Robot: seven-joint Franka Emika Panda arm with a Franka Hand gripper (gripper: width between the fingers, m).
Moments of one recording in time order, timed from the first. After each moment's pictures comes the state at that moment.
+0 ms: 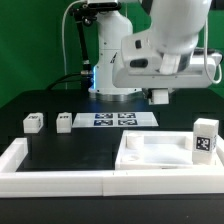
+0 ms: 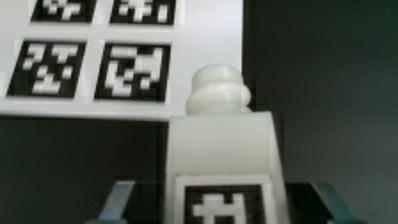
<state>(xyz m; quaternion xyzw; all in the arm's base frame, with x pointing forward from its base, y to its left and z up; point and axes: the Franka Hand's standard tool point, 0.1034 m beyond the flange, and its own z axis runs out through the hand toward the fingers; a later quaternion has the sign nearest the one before) 0.407 0.068 0.081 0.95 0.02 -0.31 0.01</state>
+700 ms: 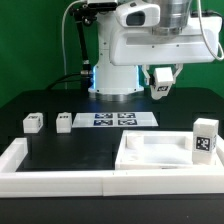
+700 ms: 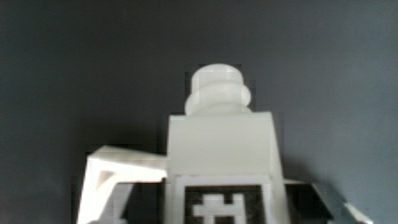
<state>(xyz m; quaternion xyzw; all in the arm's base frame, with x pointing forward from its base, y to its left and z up) 0.454 0.064 0.117 0.99 0.03 -0.10 0.00</state>
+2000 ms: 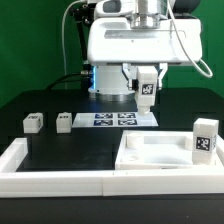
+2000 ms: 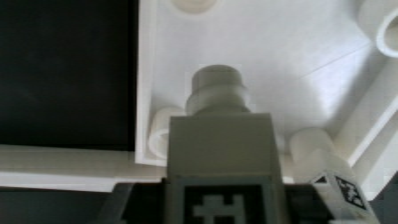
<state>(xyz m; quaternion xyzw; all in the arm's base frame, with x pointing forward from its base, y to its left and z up) 0.527 0.020 0.122 0.98 0.01 0.19 0.01</state>
